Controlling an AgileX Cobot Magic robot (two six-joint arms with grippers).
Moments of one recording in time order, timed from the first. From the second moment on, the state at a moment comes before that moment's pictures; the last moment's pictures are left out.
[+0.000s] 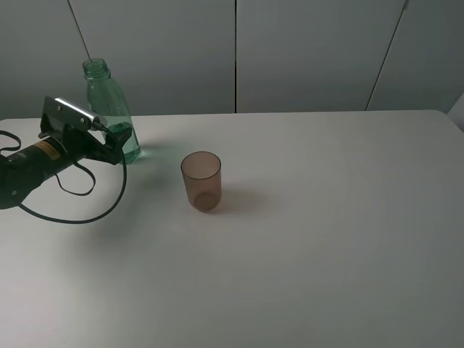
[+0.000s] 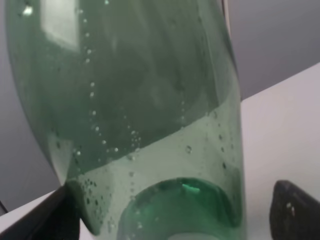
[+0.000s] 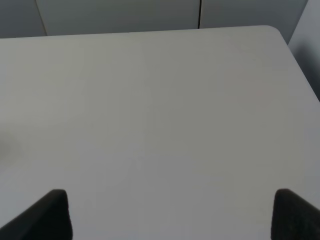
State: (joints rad) left arm -0.02 2.21 -0.77 0.42 -1.21 0.09; right arm -0.02 0.00 -0.50 -0.04 1.10 0.04
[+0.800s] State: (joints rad) left arm -0.06 2.29 -0.93 0.40 -1.21 0.08; right arm -0.02 0.00 -0.50 -0.04 1.10 0.04
